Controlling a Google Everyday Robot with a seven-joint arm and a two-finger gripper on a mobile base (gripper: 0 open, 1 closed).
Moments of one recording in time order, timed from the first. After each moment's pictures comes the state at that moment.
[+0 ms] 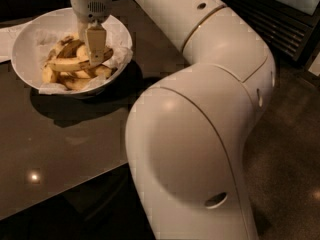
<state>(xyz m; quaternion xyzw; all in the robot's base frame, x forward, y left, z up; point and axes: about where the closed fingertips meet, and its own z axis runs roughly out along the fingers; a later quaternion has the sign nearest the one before) 0.641 0.160 0.938 -0.83 0.53 0.05 0.13</state>
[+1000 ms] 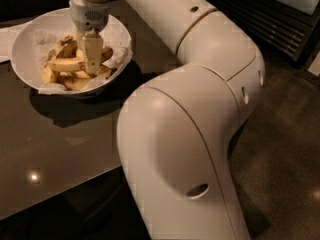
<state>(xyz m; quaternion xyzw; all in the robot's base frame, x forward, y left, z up) 0.637 0.170 0.917 -0.82 0.55 0.09 0.12</state>
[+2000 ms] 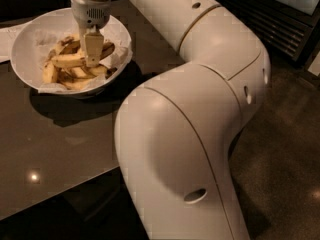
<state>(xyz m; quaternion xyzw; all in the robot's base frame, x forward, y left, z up) 0.650 0.167 0.923 -0.82 0.55 0.06 0.14</state>
